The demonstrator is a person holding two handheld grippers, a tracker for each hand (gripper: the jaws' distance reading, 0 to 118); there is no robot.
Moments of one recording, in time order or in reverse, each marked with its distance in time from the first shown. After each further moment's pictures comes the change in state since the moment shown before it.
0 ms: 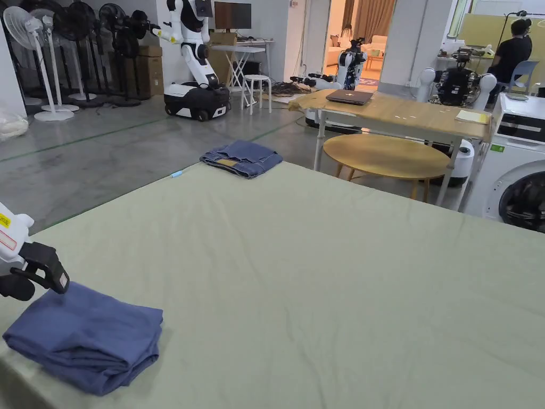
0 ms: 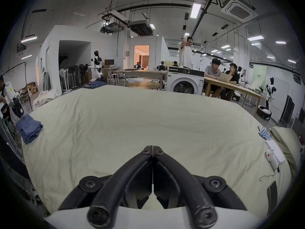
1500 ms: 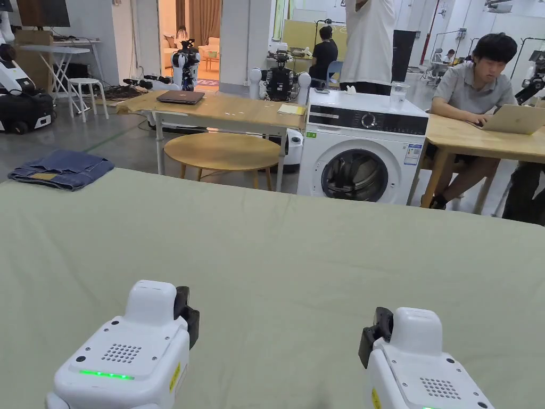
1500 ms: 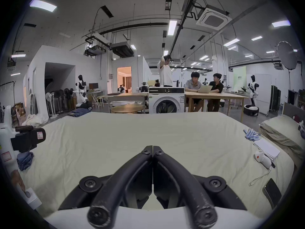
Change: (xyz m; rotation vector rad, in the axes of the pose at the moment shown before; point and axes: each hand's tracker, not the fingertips) left arm 0.428 -0.260 -0.080 0.908 -0.257 -0.556; right arm 0.037 0.022 0.022 0.215 -0.139 -0.130
